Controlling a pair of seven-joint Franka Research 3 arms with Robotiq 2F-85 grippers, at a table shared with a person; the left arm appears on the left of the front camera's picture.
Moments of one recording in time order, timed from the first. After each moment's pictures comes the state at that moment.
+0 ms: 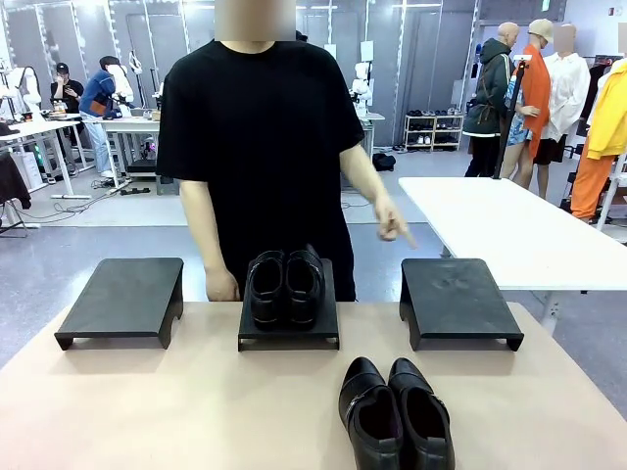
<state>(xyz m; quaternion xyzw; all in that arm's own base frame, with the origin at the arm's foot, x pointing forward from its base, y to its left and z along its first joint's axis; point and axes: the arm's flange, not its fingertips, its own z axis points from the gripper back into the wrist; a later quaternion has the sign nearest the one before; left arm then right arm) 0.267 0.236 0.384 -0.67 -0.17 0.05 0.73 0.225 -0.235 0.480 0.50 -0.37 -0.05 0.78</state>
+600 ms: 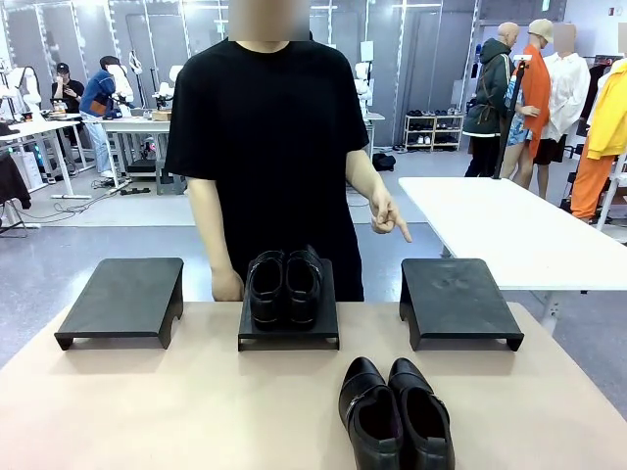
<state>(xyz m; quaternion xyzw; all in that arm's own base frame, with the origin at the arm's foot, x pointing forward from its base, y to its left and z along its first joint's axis) 0.267 0.236 0.384 -0.67 -0.17 0.05 0.73 0.233 -0.224 0.500 0.48 -0.36 -0.03 0.80</state>
